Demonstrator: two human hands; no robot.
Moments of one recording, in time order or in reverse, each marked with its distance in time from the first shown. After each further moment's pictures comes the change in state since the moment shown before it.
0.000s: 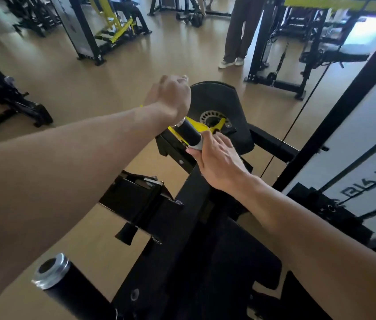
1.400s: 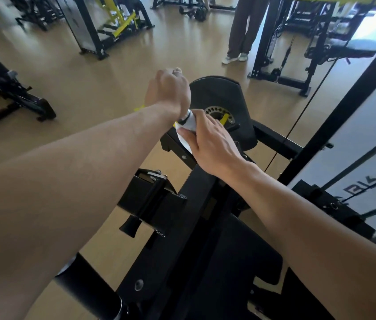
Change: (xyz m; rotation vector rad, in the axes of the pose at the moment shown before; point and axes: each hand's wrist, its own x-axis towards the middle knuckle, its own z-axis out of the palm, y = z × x) left_hand -0.003 -0.005 0.002 -0.124 0.129 -0.091; right_hand 0.017 -0.030 -0.015 0.212 0.110 -0.056
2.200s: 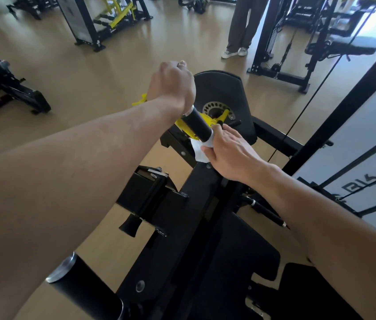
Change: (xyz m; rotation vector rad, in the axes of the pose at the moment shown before) left_hand 0.008 -0.004 0.005 0.099 -0.009 0.086; right_hand -0.019 0.041 -0.011 -0.237 -0.297 0.024
